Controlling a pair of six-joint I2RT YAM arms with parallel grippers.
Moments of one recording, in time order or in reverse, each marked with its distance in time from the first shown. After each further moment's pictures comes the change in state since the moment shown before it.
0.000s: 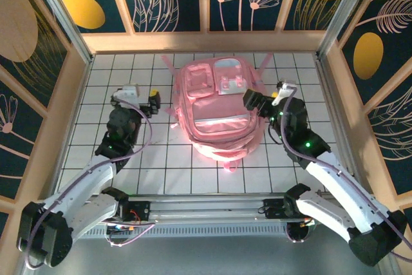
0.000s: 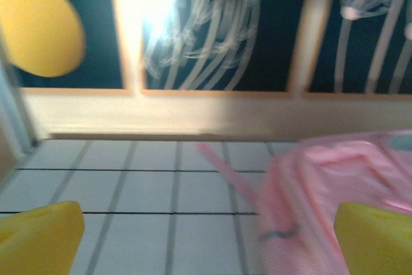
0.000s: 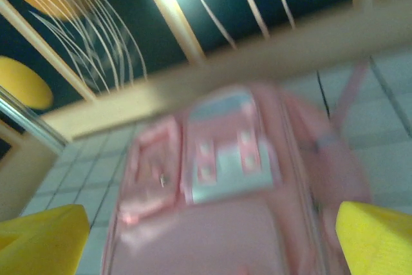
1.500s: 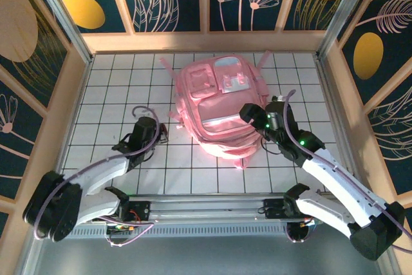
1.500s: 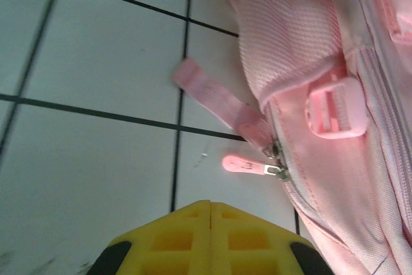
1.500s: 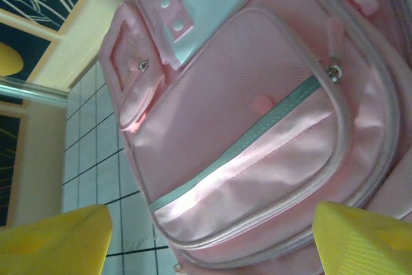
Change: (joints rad) left arm -0.137 0.182 -0.088 -0.327 0.209 -0.594; right arm 0.050 0.053 -0.007 -0.338 -0.124 0.544
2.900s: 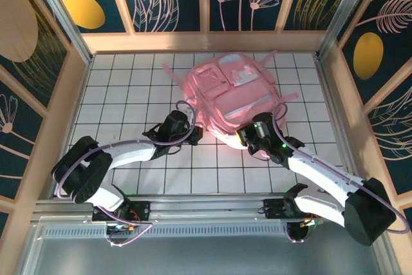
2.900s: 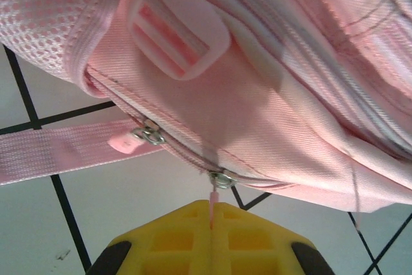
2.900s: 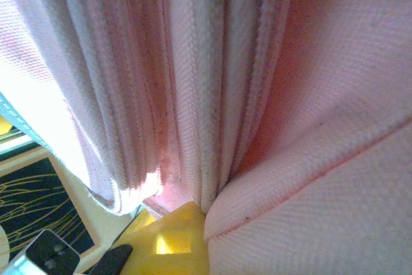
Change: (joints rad) left arm -0.225 0.399 0.247 0.143 0.277 0.143; right arm 0.014 0.142 -0.233 0.247 -0.208 0.616
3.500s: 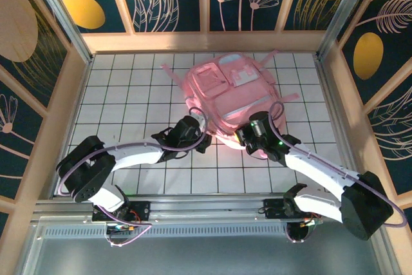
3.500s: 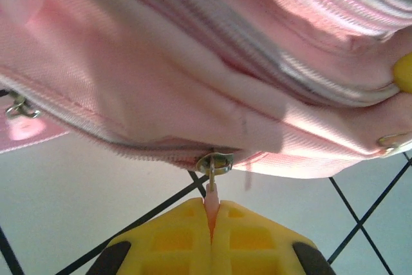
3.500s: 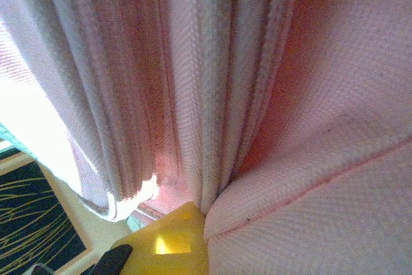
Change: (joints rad) left arm -0.121 0.010 0.044 -0.073 -0.042 0.040; right arm 0.014 0.045 0.024 -0.007 0.004 0.008
